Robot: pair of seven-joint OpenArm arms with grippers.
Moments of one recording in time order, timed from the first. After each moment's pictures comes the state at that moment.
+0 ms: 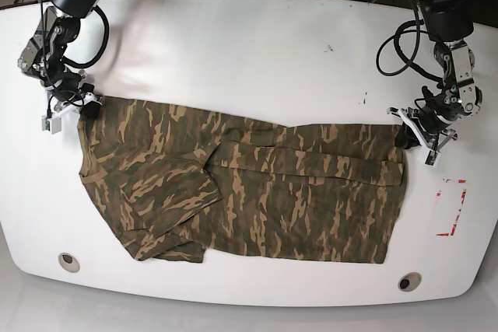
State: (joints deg) left arm -9.0 -20.8 -16.6 61.3 -6.5 -41.9 25.4; right arm 2.1 18.2 37.3 66.5 29.3 32.4 -50.4
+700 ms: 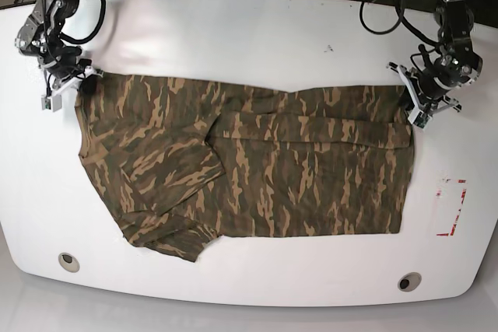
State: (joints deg) left arm 9.6 -20.8 -16.6 87.1 -5.0 -41.6 37.1; right arm -8.7 18.3 37.3 77.6 29.6 32.4 -52.5
